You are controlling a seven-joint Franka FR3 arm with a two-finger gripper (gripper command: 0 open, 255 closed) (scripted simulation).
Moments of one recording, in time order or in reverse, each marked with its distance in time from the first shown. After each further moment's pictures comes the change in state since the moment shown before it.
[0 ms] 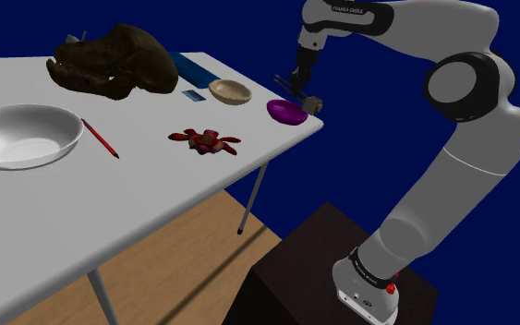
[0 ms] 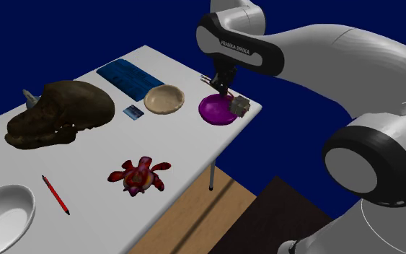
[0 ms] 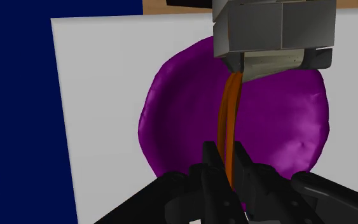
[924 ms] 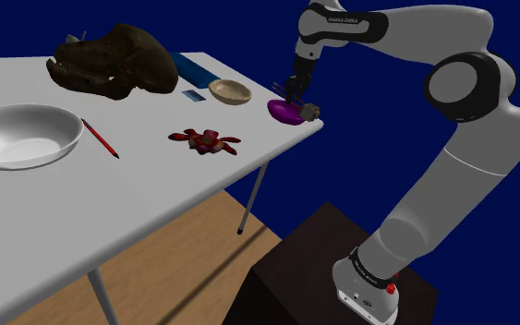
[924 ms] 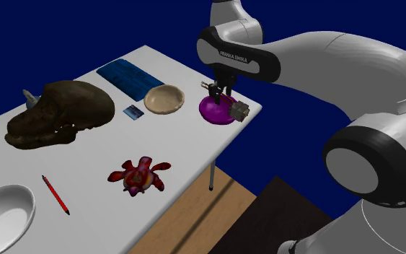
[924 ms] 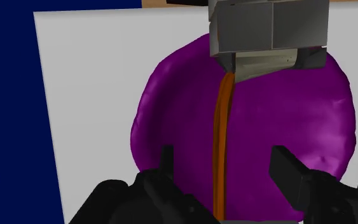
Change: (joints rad) arm 0.000 -0.003 0.000 -0.082 0.000 0.079 0.001
